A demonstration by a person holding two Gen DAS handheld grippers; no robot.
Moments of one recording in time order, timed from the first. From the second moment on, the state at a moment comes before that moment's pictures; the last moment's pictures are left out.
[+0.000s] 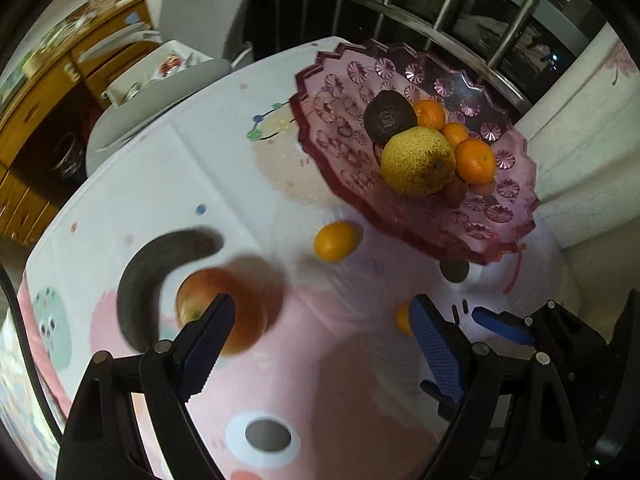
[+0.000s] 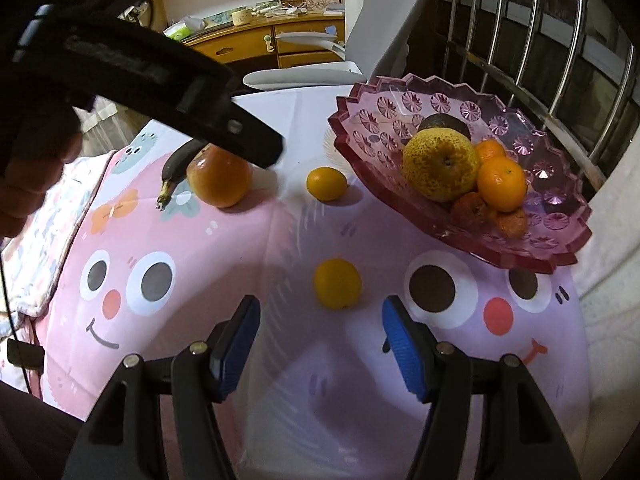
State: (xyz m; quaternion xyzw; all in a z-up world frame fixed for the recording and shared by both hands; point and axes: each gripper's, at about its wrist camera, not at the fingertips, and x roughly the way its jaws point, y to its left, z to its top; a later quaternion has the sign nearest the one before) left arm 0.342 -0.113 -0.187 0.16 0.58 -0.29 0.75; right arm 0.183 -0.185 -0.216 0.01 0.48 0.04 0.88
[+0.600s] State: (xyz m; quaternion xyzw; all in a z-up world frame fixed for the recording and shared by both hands) left arm 0.372 -0.144 -0.243 0.17 0.56 -0.33 0.74; right arm 0.206 -0.189 -0.240 0.01 0.50 0.07 0.87
